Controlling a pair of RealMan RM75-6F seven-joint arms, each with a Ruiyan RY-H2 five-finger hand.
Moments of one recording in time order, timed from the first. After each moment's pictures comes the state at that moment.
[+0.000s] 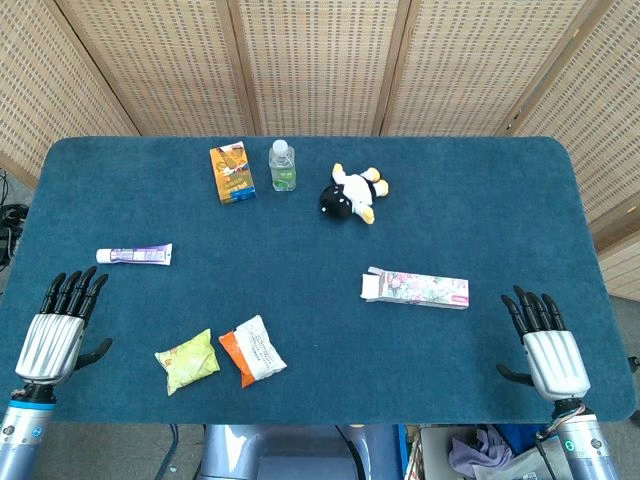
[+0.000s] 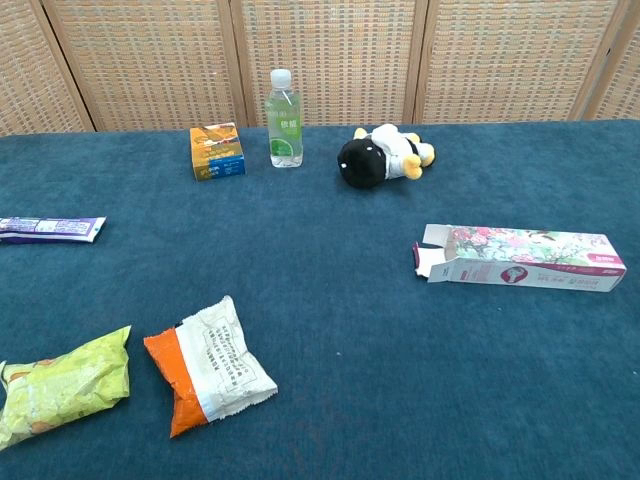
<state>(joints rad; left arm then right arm) -0.16 -1.26 -0.01 -1.60 1.55 1.49 0.27 0.13 -1.22 0.03 -1.60 -1.53 1.42 -0.19</state>
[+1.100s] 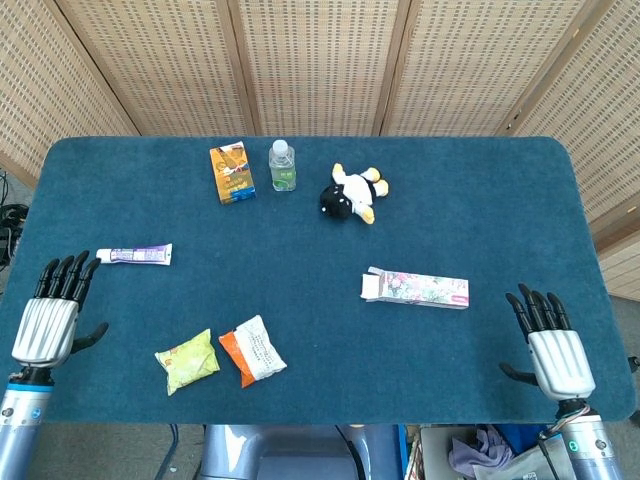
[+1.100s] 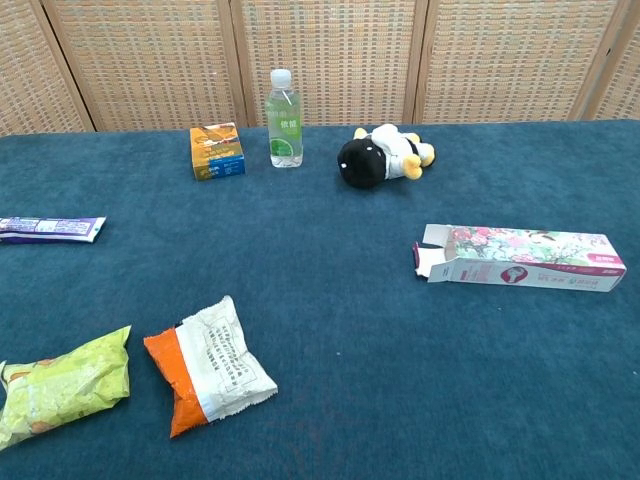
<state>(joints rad) -0.20 -1.25 -0.09 -1.56 1.48 1.44 0.23 0.13 -1.22 0.03 -1.60 -1.53 1.43 -0.19</state>
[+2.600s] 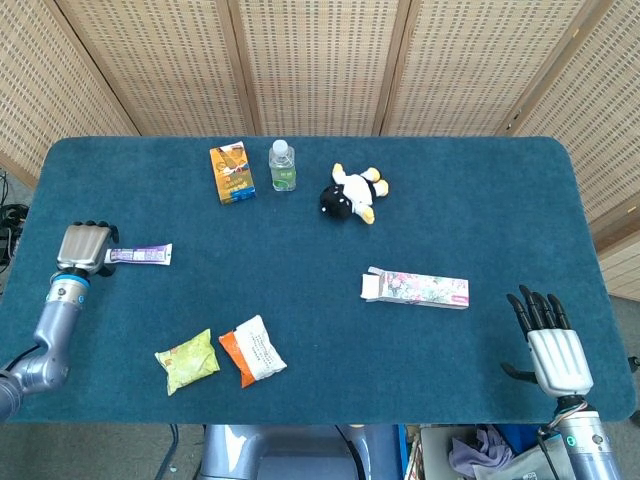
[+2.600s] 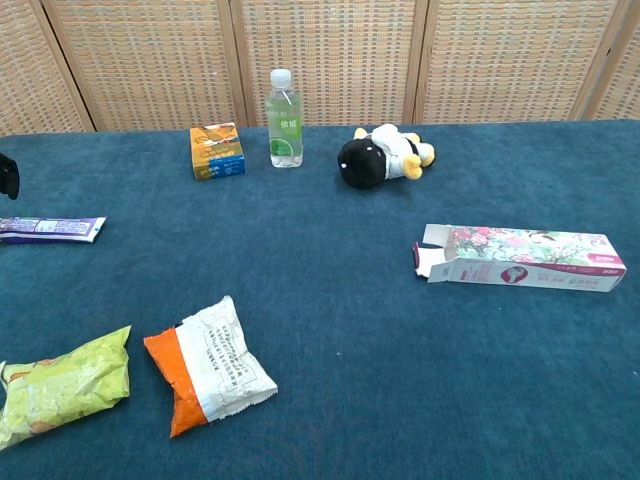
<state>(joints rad) -0.64 -1.47 -0.20 -0.96 0.96 0.73 0.43 0.14 -1.23 0.04 -1.58 -1.48 1.39 -0.20</state>
